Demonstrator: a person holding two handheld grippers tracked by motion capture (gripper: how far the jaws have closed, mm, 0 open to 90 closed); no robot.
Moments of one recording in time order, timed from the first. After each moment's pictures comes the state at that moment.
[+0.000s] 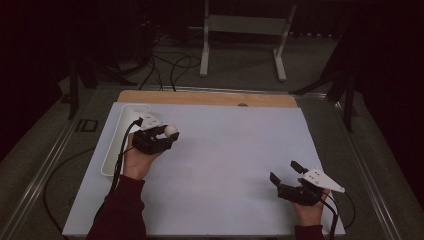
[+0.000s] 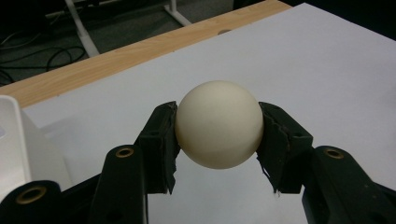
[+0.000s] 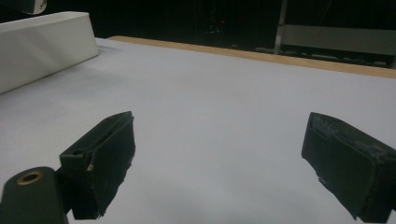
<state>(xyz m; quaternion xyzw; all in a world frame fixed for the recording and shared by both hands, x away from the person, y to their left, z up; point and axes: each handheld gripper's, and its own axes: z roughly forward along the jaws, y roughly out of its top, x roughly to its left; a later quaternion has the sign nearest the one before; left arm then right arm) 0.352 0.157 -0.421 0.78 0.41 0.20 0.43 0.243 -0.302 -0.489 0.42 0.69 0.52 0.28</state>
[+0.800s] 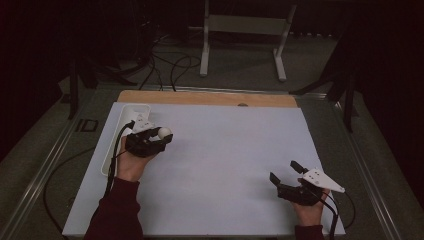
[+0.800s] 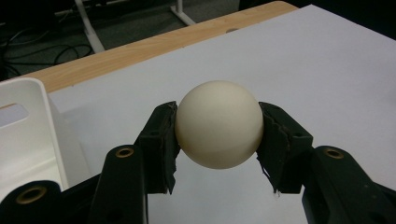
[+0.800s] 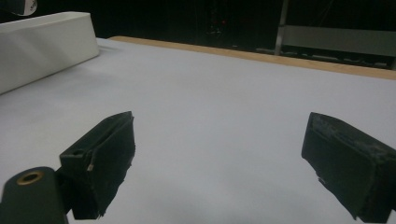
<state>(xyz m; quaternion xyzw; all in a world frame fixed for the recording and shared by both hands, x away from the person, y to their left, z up) 0.344 0.173 -0.423 0.78 0.41 0.21 0.43 0.243 -0.301 -0.488 0.42 0.69 0.52 0.28</state>
